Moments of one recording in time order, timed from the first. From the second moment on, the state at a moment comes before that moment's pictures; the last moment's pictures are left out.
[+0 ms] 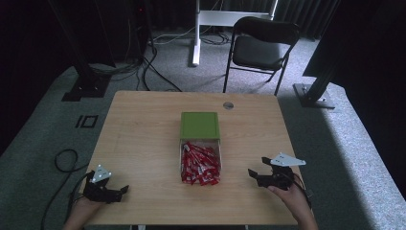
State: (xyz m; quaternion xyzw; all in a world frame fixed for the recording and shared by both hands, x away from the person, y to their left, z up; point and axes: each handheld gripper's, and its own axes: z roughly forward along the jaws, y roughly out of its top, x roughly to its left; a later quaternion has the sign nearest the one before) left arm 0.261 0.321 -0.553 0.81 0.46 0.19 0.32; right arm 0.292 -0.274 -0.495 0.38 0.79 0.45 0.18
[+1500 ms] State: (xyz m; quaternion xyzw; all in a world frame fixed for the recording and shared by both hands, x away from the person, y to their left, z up) left arm 0.261 0.321 -0.553 0.81 0.46 0.19 0.32; right arm 0.295 -0.129 -0.451 0.26 0.82 0.50 0.12
